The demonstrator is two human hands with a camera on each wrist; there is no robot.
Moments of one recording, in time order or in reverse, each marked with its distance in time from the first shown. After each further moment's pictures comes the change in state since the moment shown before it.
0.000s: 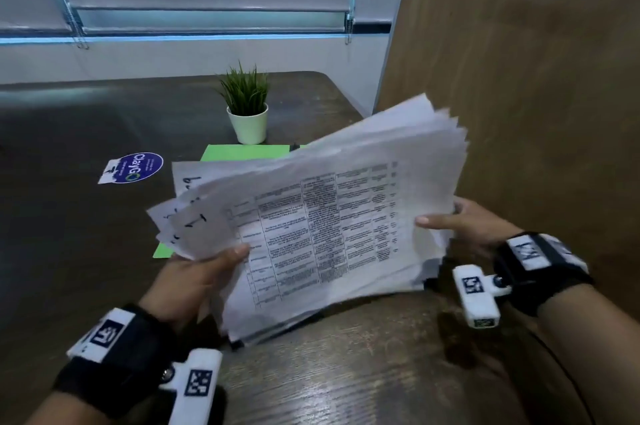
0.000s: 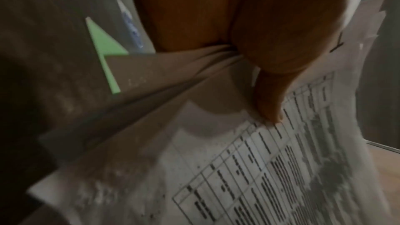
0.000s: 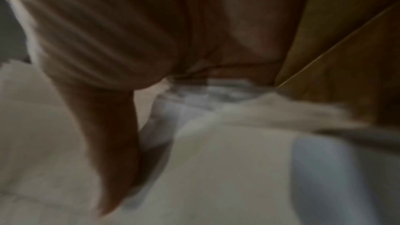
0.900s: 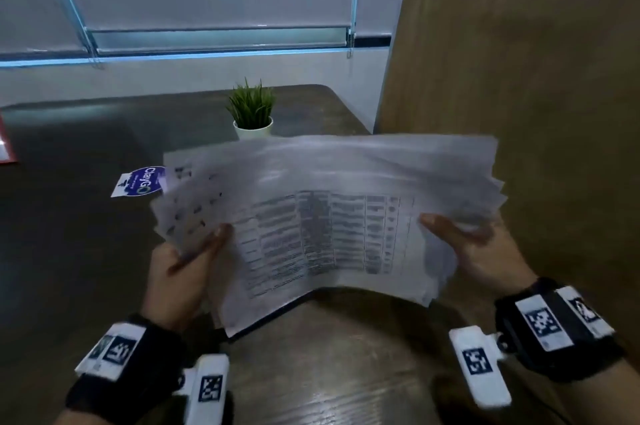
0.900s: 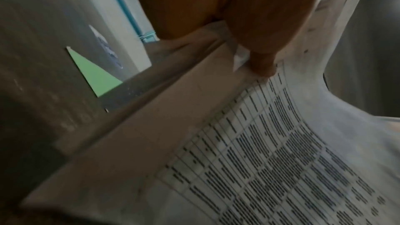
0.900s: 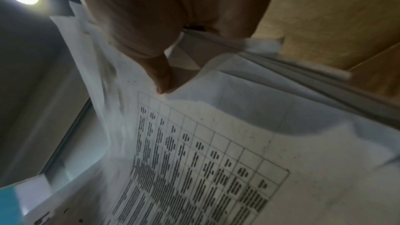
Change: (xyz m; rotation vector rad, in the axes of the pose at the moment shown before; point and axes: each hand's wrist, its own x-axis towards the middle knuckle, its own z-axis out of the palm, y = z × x) left_hand 0.000 0.016 0.001 0.105 0.192 0.299; right_hand -0.075 -0.029 0.056 0.053 0.195 -0.508
